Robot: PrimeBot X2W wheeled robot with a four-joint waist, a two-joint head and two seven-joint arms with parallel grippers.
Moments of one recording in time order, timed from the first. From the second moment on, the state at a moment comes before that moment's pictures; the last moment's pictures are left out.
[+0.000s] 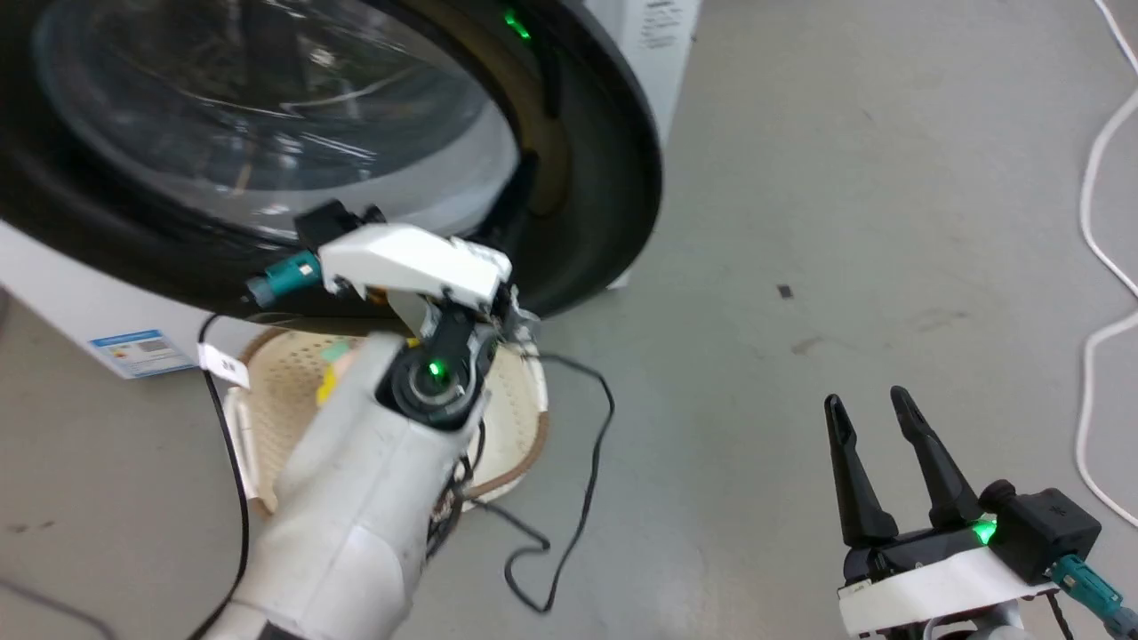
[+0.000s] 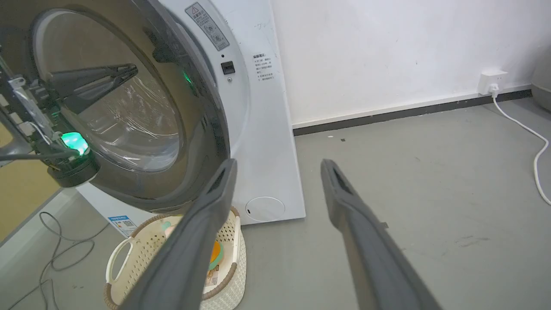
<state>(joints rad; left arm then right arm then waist) -0.80 0.05 -0.43 0.64 -1.66 -0.11 -0.07 -0.05 -0.06 0.11 0.05 0.28 0.13 -0.26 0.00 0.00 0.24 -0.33</state>
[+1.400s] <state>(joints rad) 0.05 0.18 -0.22 0.03 -0.24 0.10 -0.26 0.03 -0.11 0.08 0.04 0.27 0.13 -0.26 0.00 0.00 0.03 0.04</state>
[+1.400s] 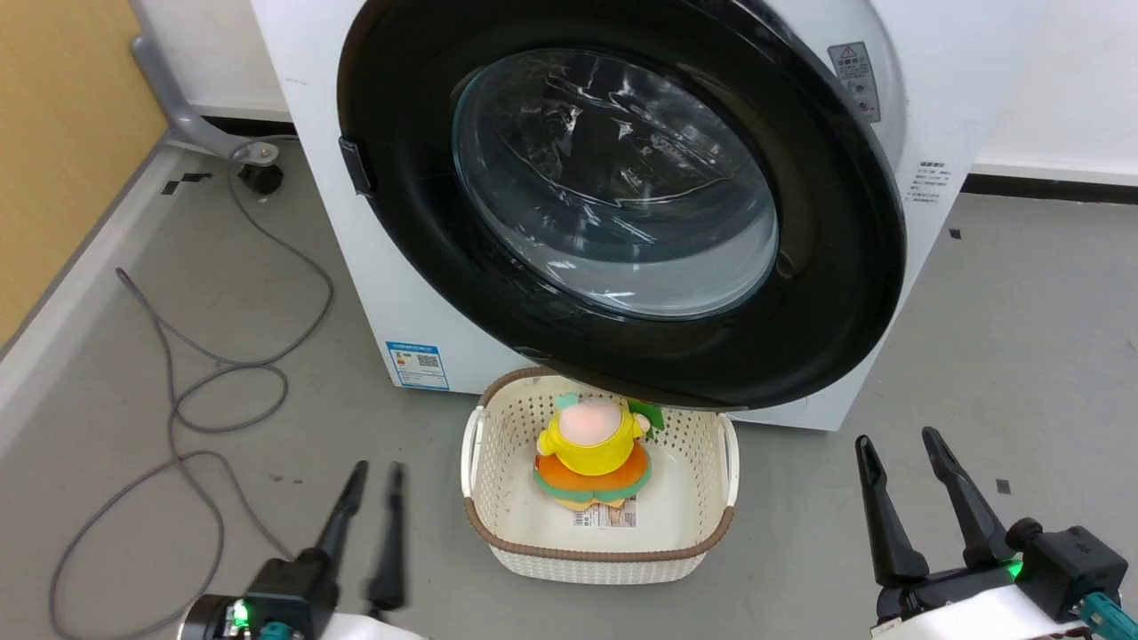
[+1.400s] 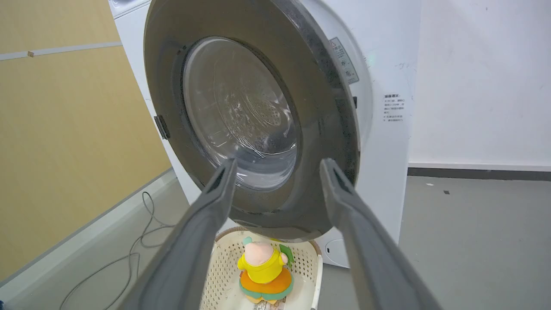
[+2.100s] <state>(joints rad) 0.00 0.11 -0.21 0.02 -0.11 0.09 -0.26 -0.09 -0.26 0.20 0.04 0.29 0.13 -0.26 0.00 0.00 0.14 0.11</state>
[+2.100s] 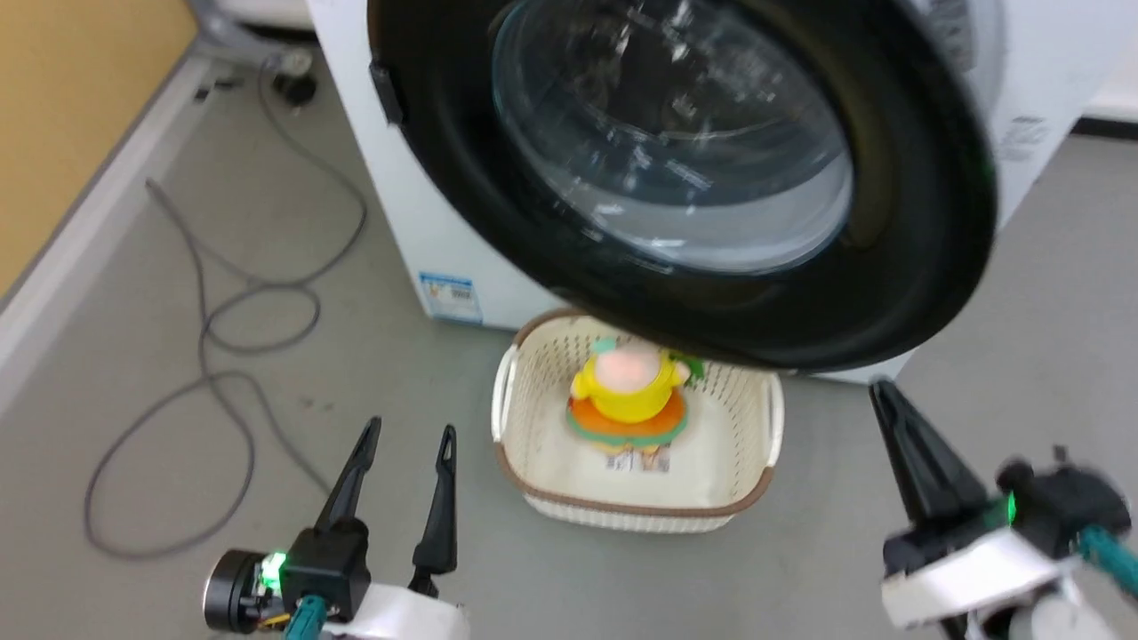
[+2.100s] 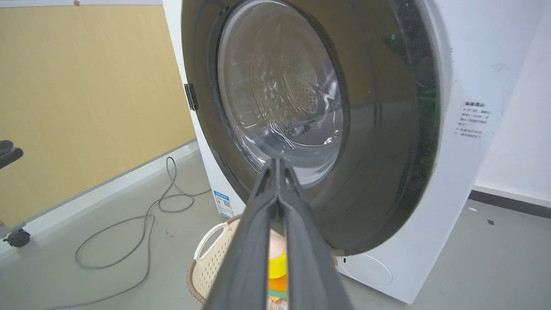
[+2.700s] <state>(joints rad) -0.10 0.06 -0.22 -0.01 -0.12 0.06 -0.26 -0.55 -0.53 0.27 0.36 0.48 0.13 -0.16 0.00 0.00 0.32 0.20</state>
